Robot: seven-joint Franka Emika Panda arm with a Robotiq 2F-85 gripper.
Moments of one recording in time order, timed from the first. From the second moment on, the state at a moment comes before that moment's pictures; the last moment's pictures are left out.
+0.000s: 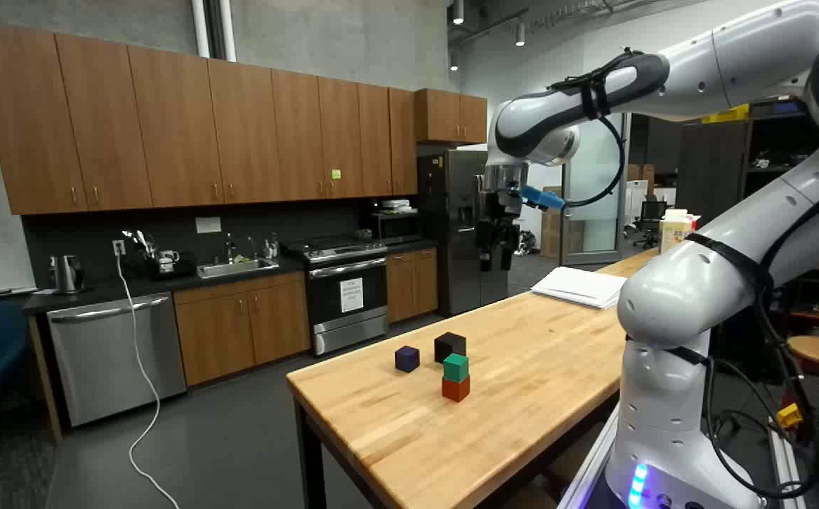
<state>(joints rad) -0.01 -0.83 -0.17 -2.64 0.04 1.83 -0.17</state>
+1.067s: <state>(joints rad) -0.01 -0.79 -0.15 -2.66 0.04 1.94 -0.17</state>
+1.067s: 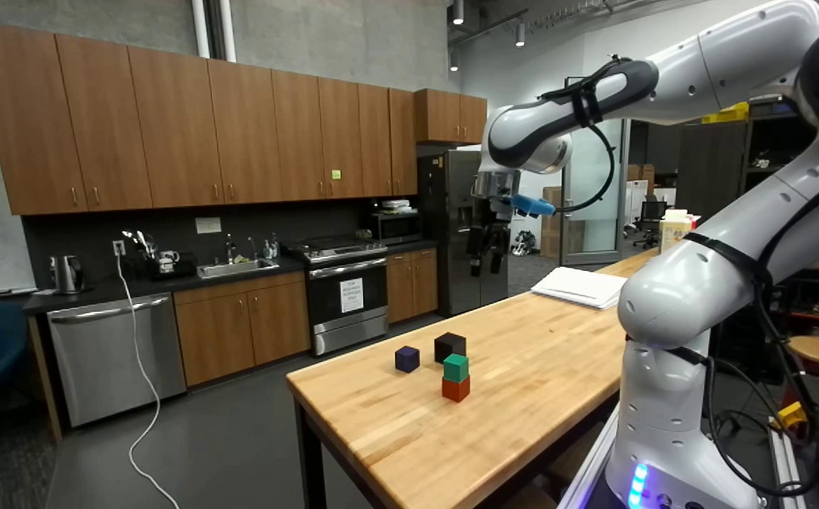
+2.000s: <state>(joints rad) 0.05 -0.50 -0.08 -2.78 0.04 2.37 -0.18</state>
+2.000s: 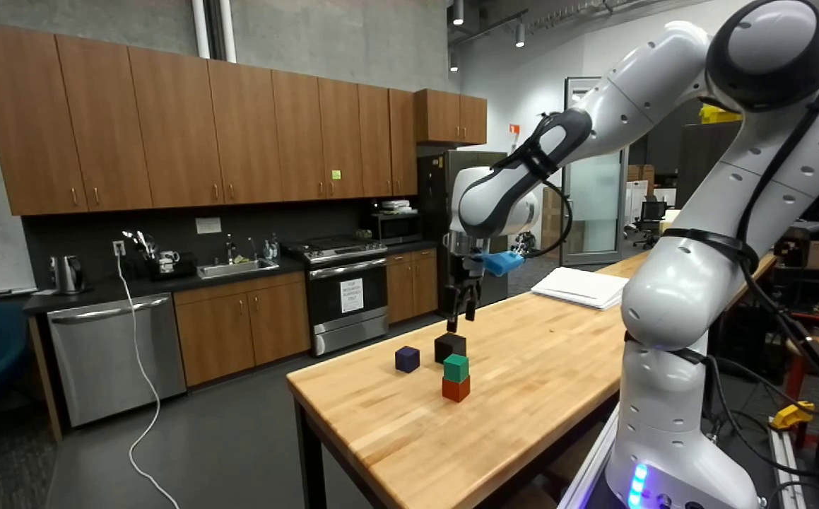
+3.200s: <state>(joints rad) 0.00 -0.13 -0.05 -2.72 -0.04 2.61 -0.16</state>
